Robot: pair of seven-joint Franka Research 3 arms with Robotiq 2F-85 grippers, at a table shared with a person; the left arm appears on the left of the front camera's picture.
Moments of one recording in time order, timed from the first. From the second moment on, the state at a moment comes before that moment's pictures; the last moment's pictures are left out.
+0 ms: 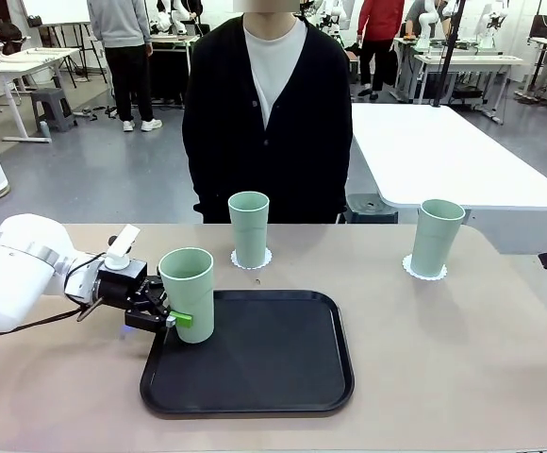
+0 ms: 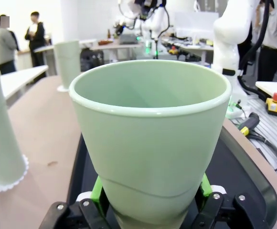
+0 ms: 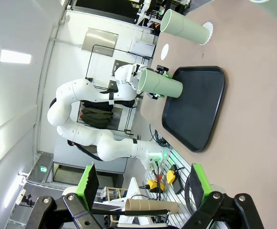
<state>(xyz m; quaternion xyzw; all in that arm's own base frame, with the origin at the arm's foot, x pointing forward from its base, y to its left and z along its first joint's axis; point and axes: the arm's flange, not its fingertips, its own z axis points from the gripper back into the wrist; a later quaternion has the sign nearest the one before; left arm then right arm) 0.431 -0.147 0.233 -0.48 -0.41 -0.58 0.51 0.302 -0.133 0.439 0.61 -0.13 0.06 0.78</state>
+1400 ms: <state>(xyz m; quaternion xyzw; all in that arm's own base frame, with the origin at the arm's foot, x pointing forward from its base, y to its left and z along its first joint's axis) 0.423 -0.071 0.472 -0.42 -0.45 -0.54 0.57 0.302 -0.133 0.439 0.61 -0.13 0.06 0.78</state>
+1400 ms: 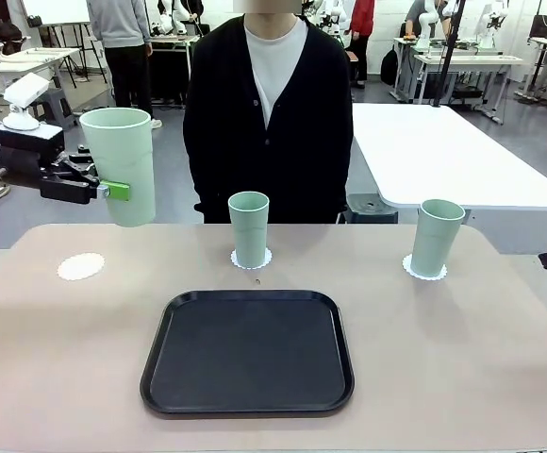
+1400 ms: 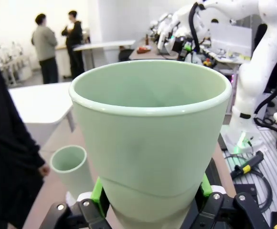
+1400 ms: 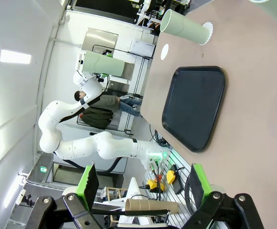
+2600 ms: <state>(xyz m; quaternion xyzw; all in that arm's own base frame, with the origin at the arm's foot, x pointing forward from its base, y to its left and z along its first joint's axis) 0.525 0.119 0.400 -0.35 -0.51 -0.46 0.64 0.302 -0.133 0.439 0.61 -0.13 0.06 0.78</state>
